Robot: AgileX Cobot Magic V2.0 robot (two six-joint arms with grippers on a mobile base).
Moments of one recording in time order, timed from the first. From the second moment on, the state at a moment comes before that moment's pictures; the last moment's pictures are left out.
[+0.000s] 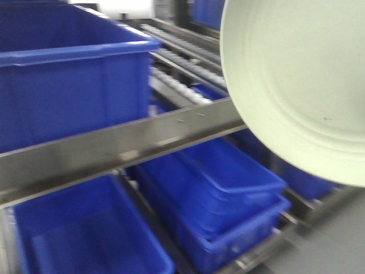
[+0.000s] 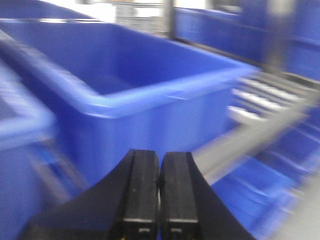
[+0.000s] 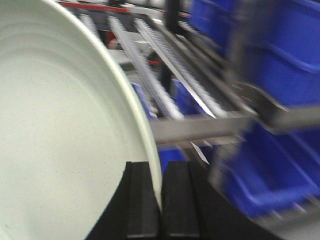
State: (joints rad) left arm -0.20 0.00 0.01 -0.03 0.06 0.01; right arm 0.19 0.27 -0.25 0.06 0.10 -0.12
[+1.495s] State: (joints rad) left arm -0.20 0.00 0.01 -0.03 0.06 0.01; right arm 0.19 0.27 -0.25 0.07 0.09 -0.12
